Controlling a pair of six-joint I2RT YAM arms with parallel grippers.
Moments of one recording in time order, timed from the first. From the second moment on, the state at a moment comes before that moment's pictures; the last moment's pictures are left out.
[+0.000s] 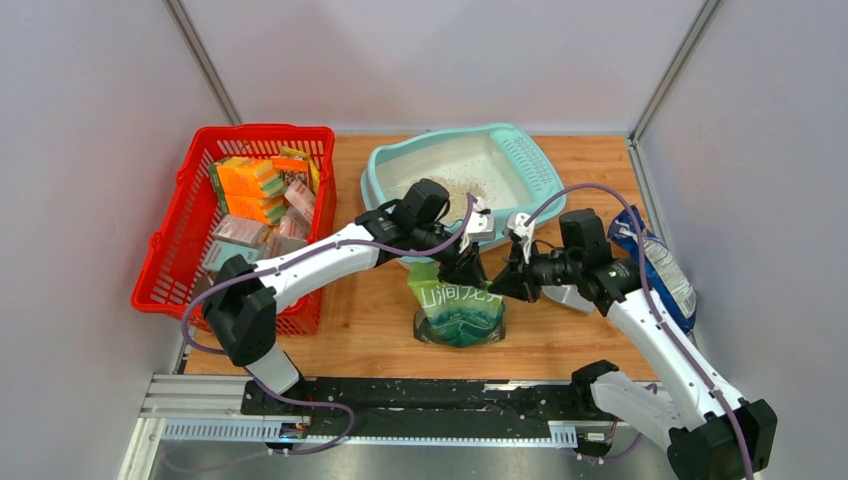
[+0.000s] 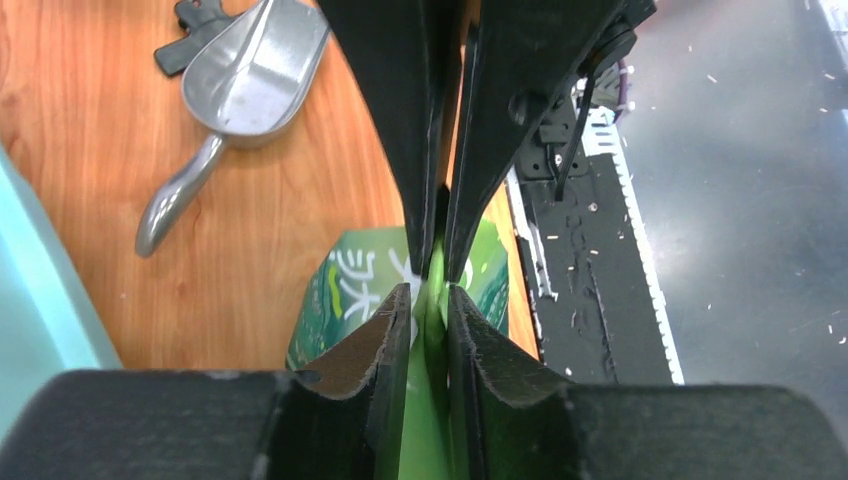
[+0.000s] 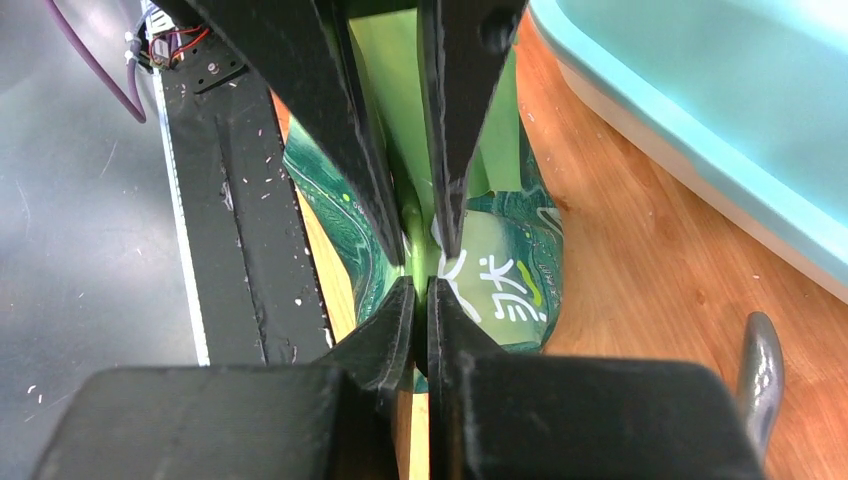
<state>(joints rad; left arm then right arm) -0.84 1.60 1.27 -0.32 0.88 0.29 0.38 0.94 0.82 -0.61 -0.86 -0.31</state>
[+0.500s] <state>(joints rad) -0.85 1.64 1.30 -0.32 0.91 0.28 0.18 1.01 1.03 -0.71 -0.86 -0.28</state>
